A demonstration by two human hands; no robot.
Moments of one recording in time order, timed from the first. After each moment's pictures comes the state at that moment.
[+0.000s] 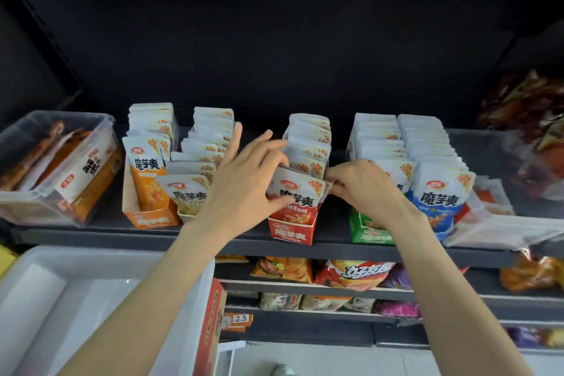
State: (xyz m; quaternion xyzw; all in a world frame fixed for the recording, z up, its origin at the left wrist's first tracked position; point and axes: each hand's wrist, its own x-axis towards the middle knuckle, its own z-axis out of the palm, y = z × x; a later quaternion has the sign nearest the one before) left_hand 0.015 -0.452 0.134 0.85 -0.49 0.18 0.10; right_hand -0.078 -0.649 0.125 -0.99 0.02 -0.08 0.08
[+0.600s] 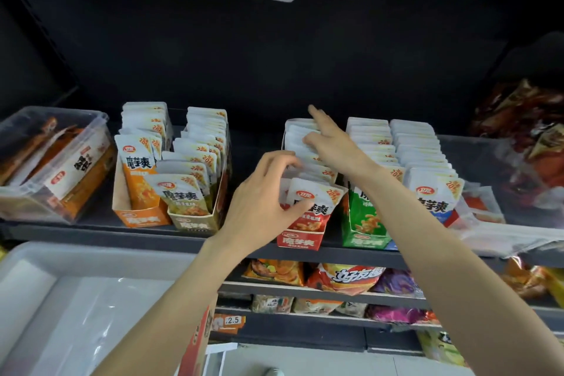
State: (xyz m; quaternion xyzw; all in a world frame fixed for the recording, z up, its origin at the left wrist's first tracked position) left_hand -0.016 -0.478 0.114 0.82 -0.44 0.08 0.36; right_hand -0.033 -0.642 0.164 -0.87 0.15 -0.04 0.46
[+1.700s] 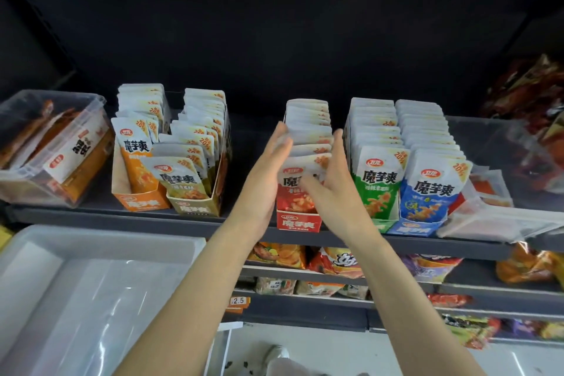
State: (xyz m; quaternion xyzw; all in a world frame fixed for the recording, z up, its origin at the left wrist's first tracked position) left_hand -0.031 -0.494 0.125 0.60 -0.20 -0.26 0.73; right_hand -0.099 -0.590 0.119 -0.80 0.16 -0.14 0.56
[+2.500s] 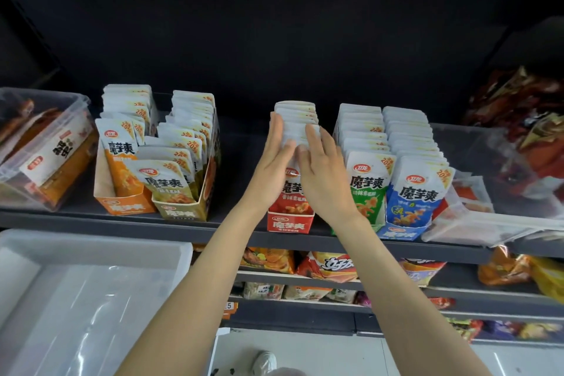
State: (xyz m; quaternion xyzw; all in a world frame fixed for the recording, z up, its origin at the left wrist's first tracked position) left_hand -0.009 -0.525 0.106 0.68 -0.29 -0.19 0.65; right_hand -0.065 -0.618 0.104 -0.93 0.16 -0.20 0.27
